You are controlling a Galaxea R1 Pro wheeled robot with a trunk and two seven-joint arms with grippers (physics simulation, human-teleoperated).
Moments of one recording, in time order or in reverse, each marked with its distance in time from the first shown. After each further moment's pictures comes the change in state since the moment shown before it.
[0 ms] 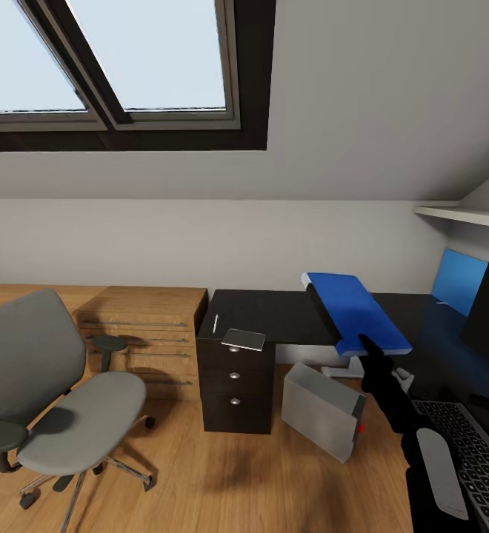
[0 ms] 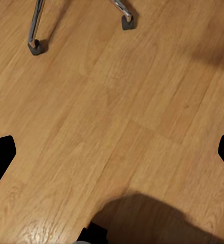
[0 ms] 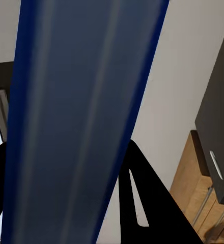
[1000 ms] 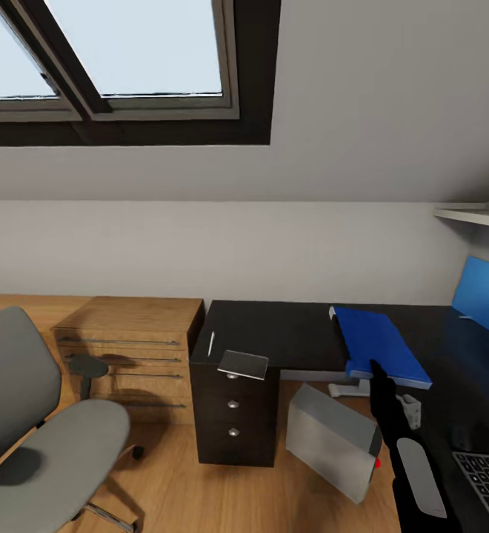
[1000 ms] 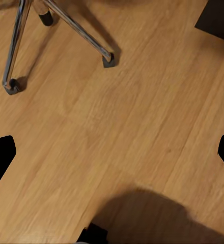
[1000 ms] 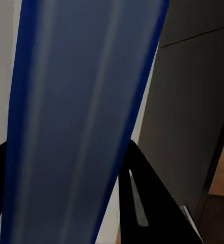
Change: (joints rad) left arm 0.000 0.000 0.001 0.000 -0.001 -0.003 0.000; right arm 0.000 -0.006 0.032 0.172 0.099 -0.383 -0.101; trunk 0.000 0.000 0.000
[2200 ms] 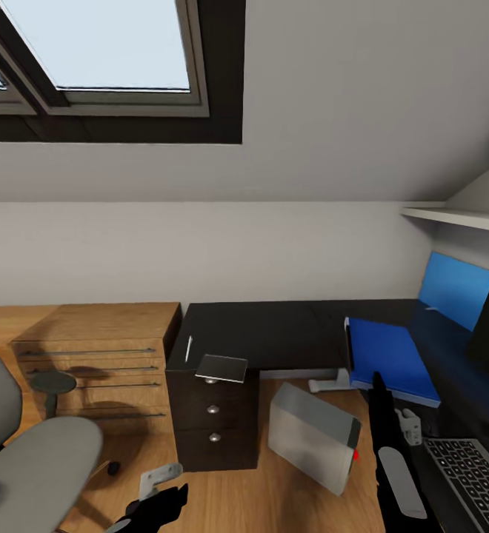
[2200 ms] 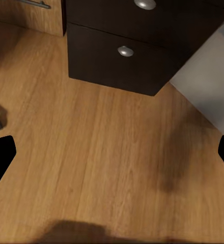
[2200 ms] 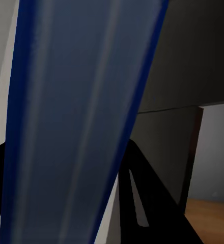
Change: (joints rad) left arm 0.001 -0.011 -0.051 -0.605 0.009 0.455 0.005; right arm -0.005 0.007 0.052 0.148 0.019 -0.285 0.066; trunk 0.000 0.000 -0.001
